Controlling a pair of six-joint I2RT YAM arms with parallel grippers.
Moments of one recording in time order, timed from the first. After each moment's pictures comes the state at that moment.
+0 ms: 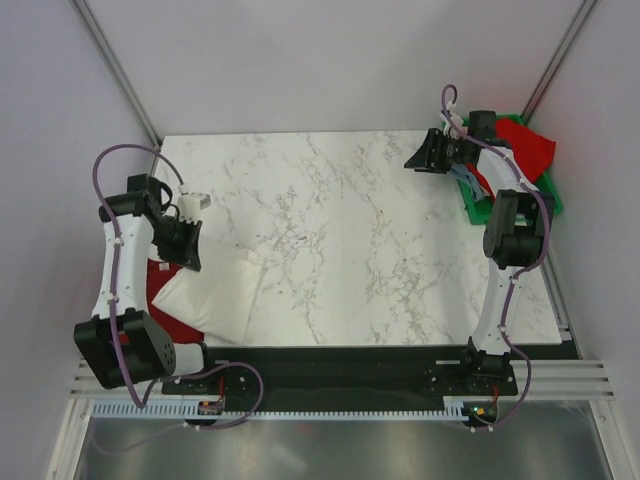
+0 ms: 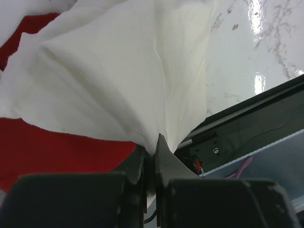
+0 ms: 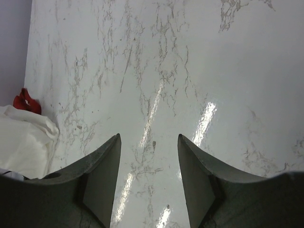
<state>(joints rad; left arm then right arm) 0.20 1.37 1.27 -1.31 0.34 0.50 -0.08 2.22 1.89 -0.49 -0.82 0.15</state>
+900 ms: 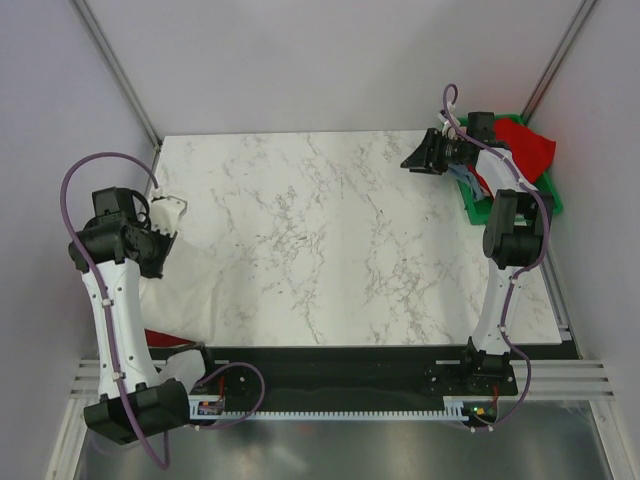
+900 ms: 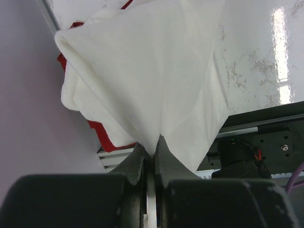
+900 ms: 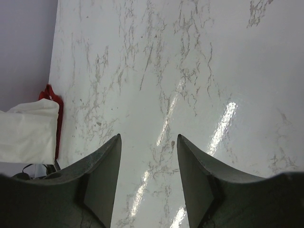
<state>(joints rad) 0.30 1.05 1.31 -1.36 0.08 0.64 -0.08 2.22 1.86 -0.46 -0.90 0.22</state>
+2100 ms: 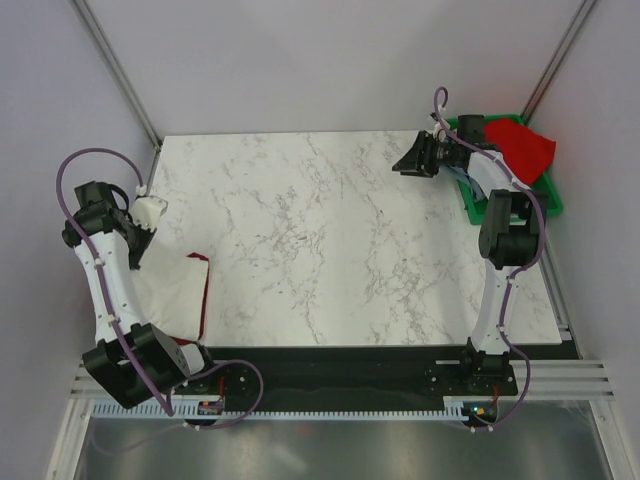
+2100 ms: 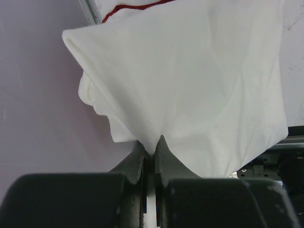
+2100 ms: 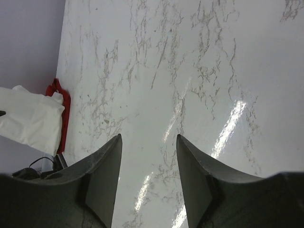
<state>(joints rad) 0.49 1.24 1.25 -1.16 0.00 0.86 -0.04 2.22 1.83 -0.41 -0.92 0.25</state>
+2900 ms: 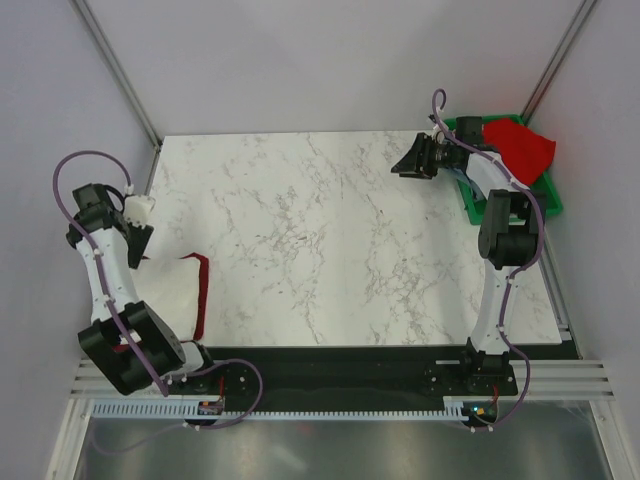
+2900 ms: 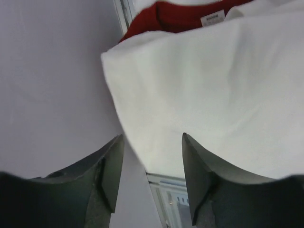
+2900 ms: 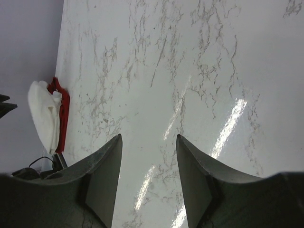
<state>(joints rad) 0.55 1.28 1.12 -0.92 -0.09 0.84 -0.03 2.22 1.82 -0.41 -0.92 0.25</state>
